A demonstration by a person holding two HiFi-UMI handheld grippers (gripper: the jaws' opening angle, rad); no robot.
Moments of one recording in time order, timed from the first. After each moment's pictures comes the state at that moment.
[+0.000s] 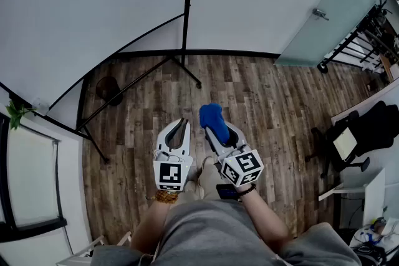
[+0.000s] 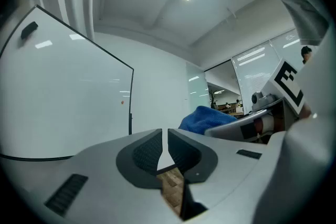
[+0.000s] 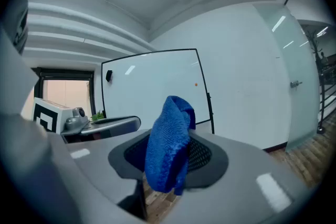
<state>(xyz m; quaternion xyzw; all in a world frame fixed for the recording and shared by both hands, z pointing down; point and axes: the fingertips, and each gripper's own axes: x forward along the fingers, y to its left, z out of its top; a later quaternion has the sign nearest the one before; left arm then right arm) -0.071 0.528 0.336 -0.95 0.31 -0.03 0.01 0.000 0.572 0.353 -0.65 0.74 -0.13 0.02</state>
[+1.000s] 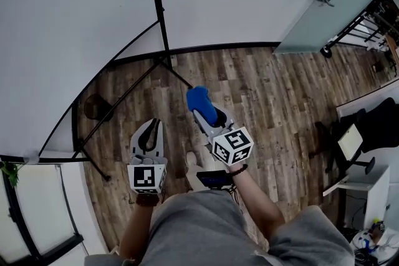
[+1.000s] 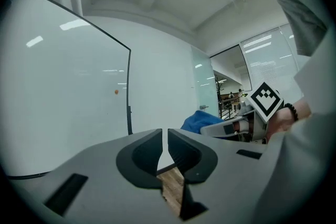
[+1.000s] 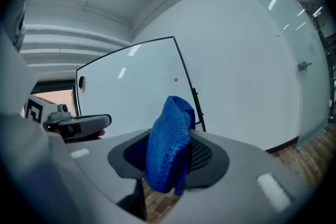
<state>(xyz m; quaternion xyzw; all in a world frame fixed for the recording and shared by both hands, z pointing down) 0.062 0.342 0.353 -0.95 0.31 -0.09 0.01 0.195 0.368 0.395 -0.64 0.74 -0.17 0.05</state>
